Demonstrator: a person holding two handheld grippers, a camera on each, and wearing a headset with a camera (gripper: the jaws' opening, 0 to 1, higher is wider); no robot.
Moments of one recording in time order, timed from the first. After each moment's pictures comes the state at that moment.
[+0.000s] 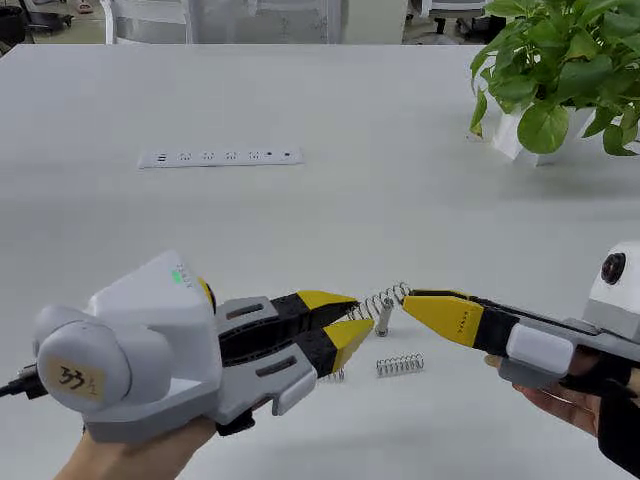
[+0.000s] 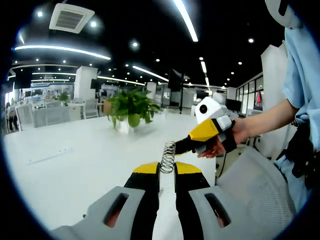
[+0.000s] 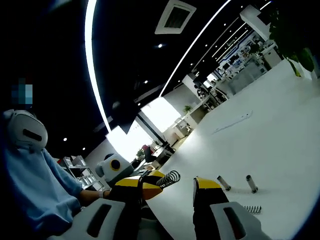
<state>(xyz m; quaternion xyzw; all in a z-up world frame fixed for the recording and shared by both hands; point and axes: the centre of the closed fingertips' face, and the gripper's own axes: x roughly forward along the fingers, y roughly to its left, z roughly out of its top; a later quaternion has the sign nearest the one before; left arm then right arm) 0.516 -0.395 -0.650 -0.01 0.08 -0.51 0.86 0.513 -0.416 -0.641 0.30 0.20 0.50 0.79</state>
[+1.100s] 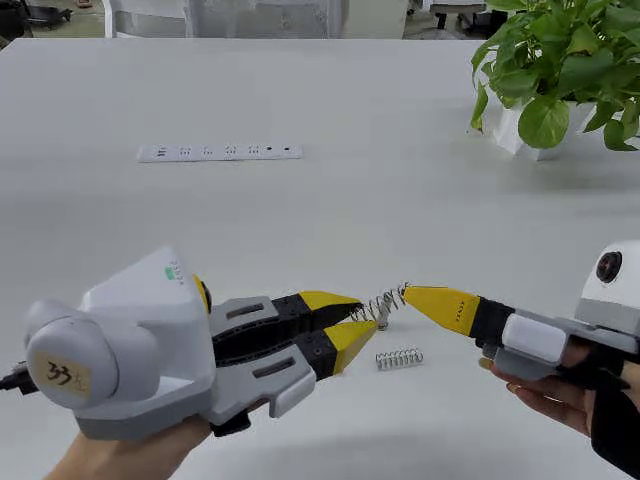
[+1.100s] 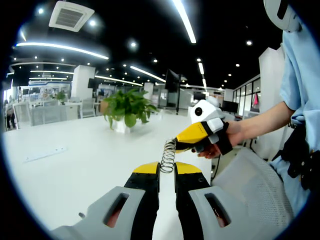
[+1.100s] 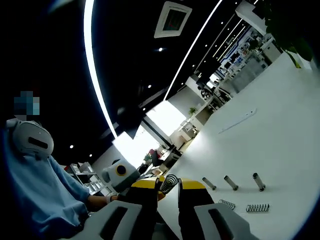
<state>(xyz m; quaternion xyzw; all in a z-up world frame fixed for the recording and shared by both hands) 0.509 -0.397 -0.649 -0.02 0.08 -0.52 0.85 0.511 -0.415 -0.635 0.34 0.19 0.51 0.77</state>
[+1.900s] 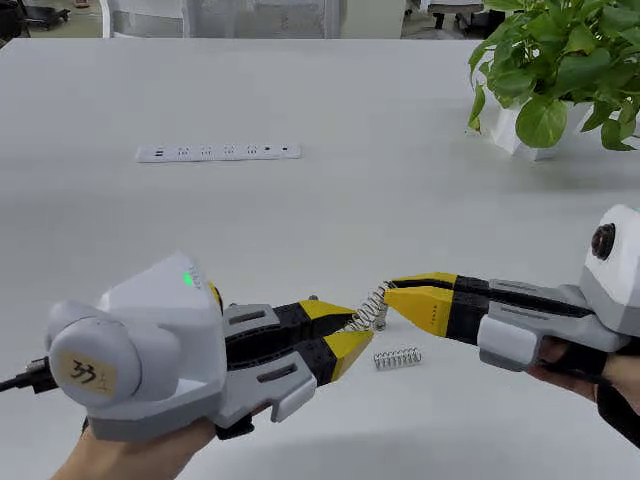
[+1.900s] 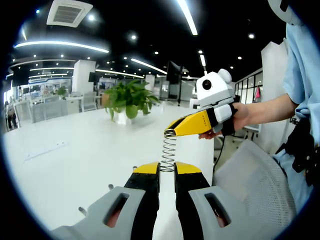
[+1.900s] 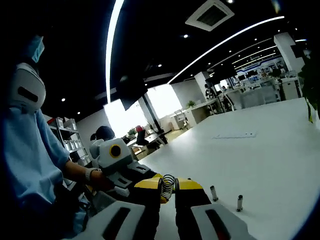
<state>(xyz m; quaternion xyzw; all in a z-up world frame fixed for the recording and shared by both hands) 0.510 -0.399 -0.667 0.01 0.11 -0.52 0.85 0.507 -0.400 -0.633 0.12 0.18 0.52 0.83</state>
